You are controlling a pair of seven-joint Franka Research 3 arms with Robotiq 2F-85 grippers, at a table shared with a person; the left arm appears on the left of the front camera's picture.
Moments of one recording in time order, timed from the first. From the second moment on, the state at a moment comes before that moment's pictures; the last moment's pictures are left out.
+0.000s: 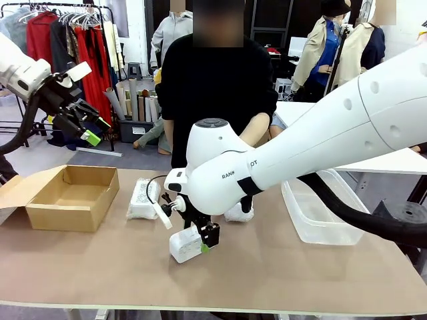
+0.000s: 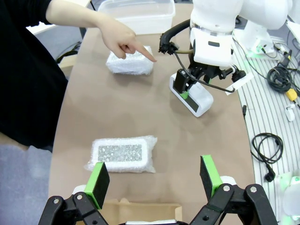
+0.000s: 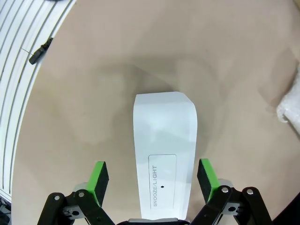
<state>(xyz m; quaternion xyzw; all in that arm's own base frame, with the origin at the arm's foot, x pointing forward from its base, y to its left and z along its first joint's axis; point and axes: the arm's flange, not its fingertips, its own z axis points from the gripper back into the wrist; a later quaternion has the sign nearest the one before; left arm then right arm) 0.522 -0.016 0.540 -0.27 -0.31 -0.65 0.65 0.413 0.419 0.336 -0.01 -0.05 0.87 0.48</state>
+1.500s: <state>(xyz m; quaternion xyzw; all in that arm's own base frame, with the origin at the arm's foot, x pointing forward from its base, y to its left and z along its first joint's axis) 0.522 -0.016 0.540 -0.27 -0.31 -0.65 0.65 0.423 0.418 0.351 -0.01 -0.02 0.87 0.49</state>
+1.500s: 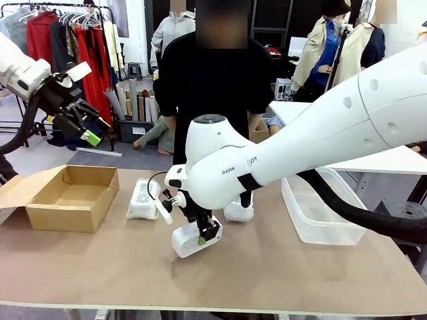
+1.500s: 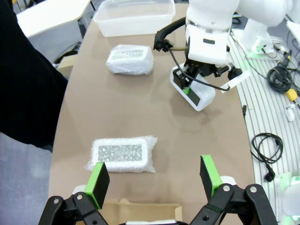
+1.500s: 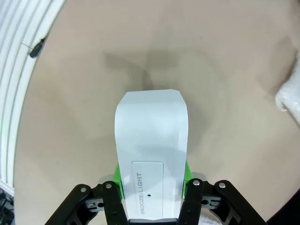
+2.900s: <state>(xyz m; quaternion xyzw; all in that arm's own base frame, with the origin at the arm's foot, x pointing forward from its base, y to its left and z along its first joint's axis) 0.522 -0.016 0.540 -0.27 -0.31 -0.65 0.65 0.427 0.381 0.636 0.02 -0.06 0.77 0.63</state>
